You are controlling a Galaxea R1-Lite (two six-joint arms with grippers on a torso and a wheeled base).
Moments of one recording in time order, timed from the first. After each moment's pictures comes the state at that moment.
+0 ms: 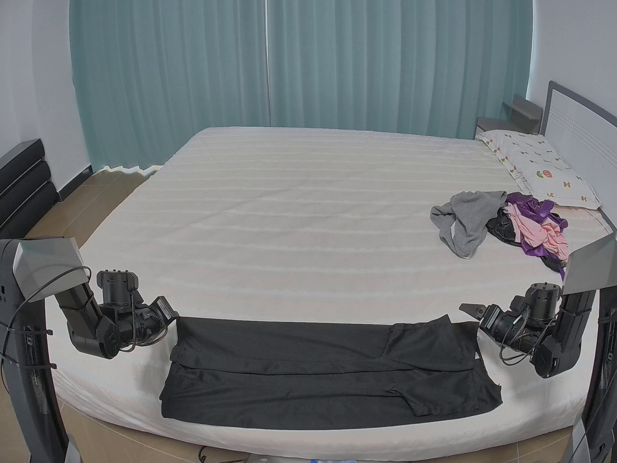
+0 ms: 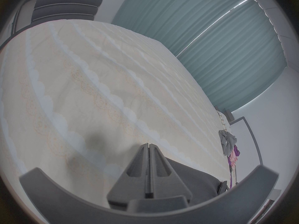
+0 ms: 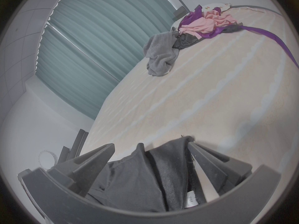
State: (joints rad) left arm 0.06 2.34 -0.71 -0.97 -0.25 -0.68; right arm -0.04 2.38 -0.41 -1.45 0.31 0.66
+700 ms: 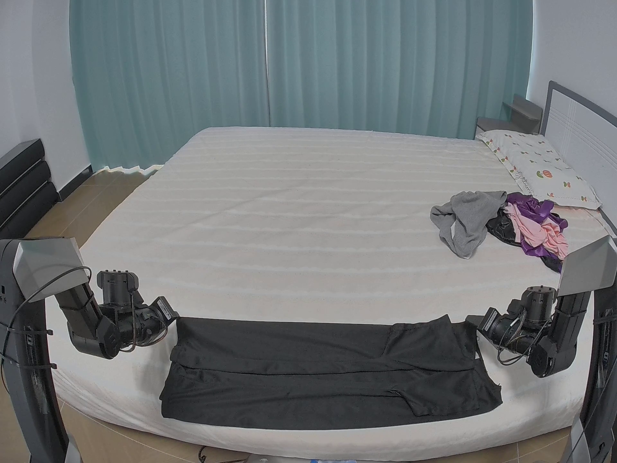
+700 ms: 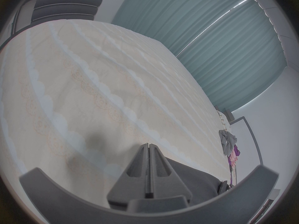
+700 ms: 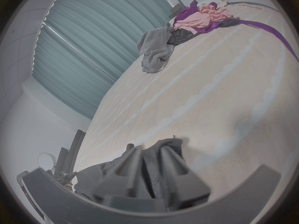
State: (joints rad) left arm 0.06 2.34 -0.71 -0.97 -0.25 -0.68; right arm -0.06 2.43 -0.45 -1.43 0.31 0.66
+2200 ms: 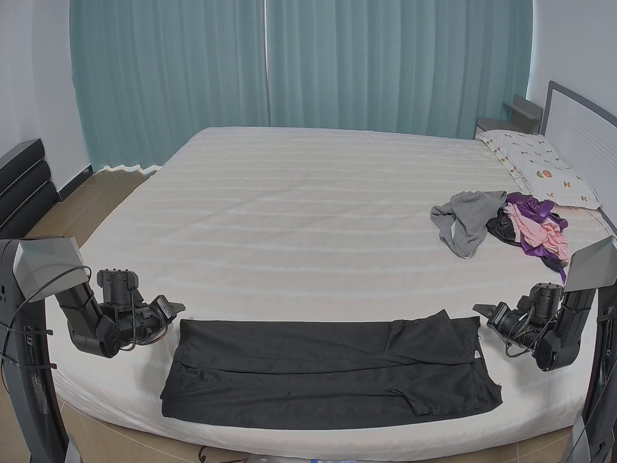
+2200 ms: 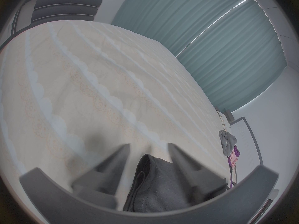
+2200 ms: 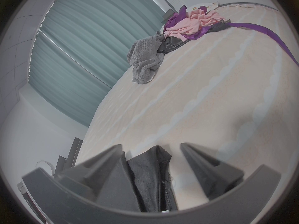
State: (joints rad) left arm 0.05 2.34 -0.72 -0.97 -0.25 -0.68; right arm -0.13 2.45 -0.50 -1.40 0.31 0.67
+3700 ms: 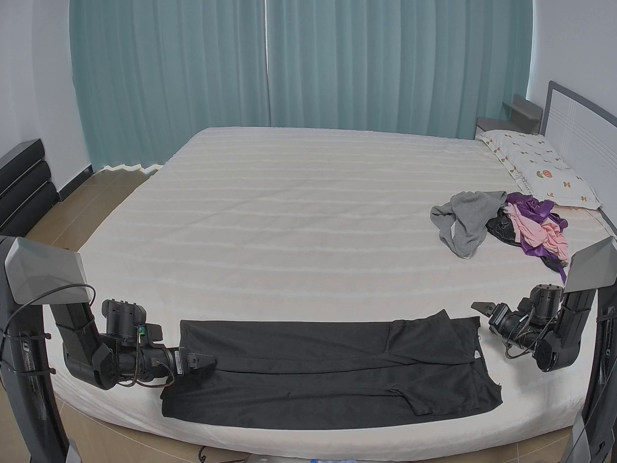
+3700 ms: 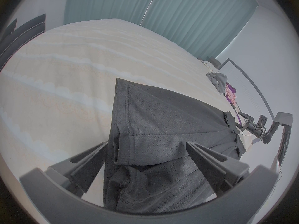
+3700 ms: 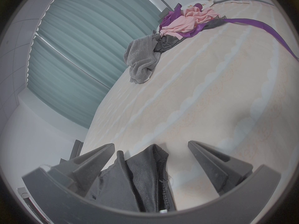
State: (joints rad) left arm -0.04 2.27 -0.43 -0.98 -0.38 -0.23; right arm -0.14 2.45 -0.50 -1.40 0.32 0.70
